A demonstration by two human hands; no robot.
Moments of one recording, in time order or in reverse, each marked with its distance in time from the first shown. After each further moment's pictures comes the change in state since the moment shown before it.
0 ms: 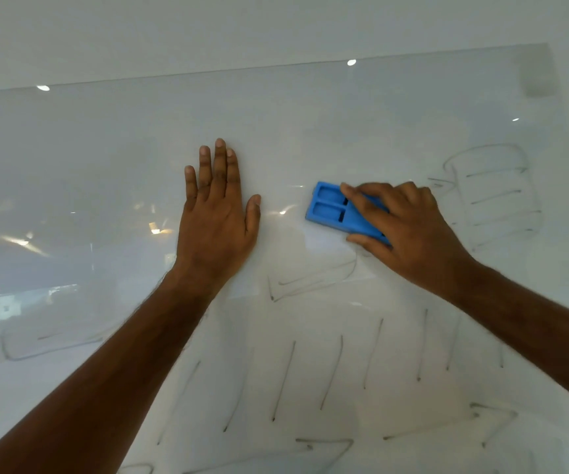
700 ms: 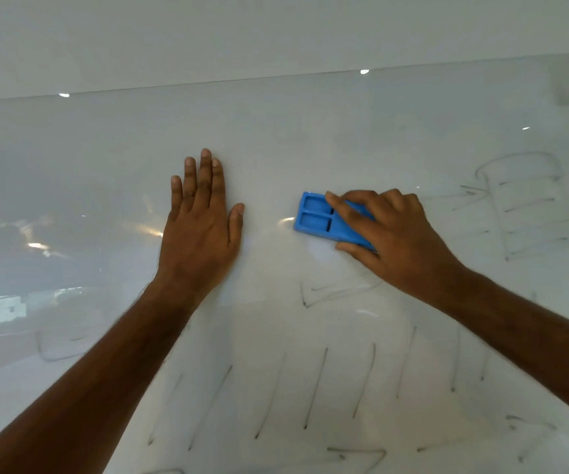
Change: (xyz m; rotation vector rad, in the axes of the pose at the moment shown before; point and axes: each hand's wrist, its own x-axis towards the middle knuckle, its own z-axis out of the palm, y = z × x) left_hand -0.015 -0.064 -0.013 0.014 0.017 -0.016; right_hand 0.037 -0.048 0.010 0.006 0.029 -0.042
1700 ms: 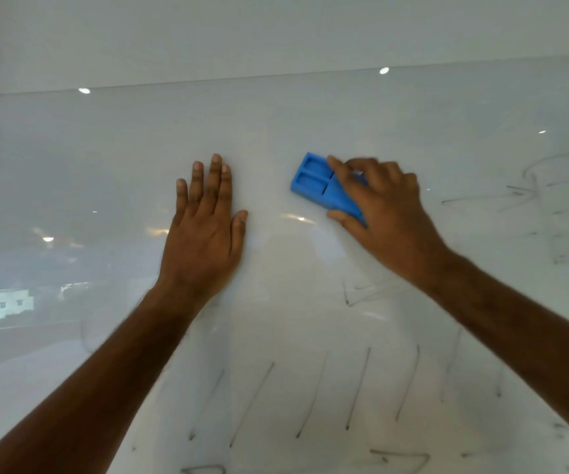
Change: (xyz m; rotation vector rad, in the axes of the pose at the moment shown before) left_hand -0.021 -0.056 -0.011 -0.004 0.005 0.044; right_hand 0.069 -0.051 0.016 0.047 0.062 0.193
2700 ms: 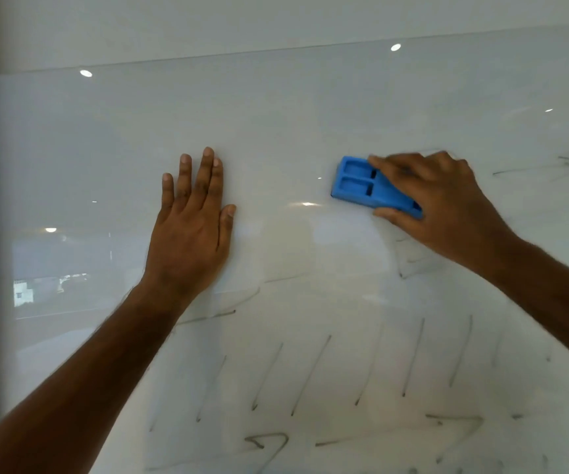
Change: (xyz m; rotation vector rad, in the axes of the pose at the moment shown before) left_hand -0.039 -0.081 -0.024 0.010 -0.040 0.030; right_hand -0.015 -0.021 -0.019 -0.002 -0.150 -0.054
